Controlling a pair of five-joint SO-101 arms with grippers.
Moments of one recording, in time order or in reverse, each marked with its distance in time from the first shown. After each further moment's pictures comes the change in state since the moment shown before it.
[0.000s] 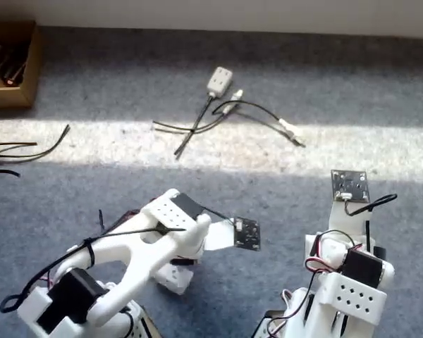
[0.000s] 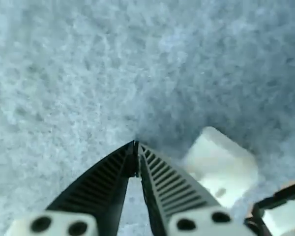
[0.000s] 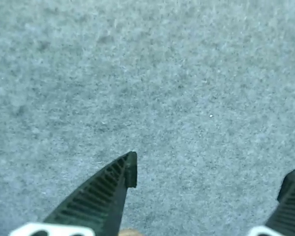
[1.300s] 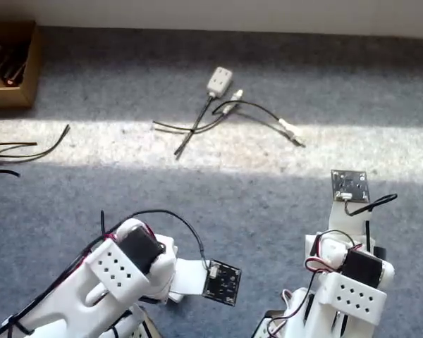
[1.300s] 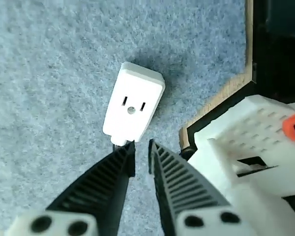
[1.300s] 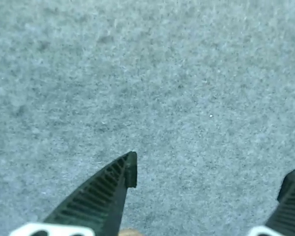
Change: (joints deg) left arm 6.1 -39.4 8.6 31.1 -6.2; right arm 0.0 0.0 0.0 0.0 0.0
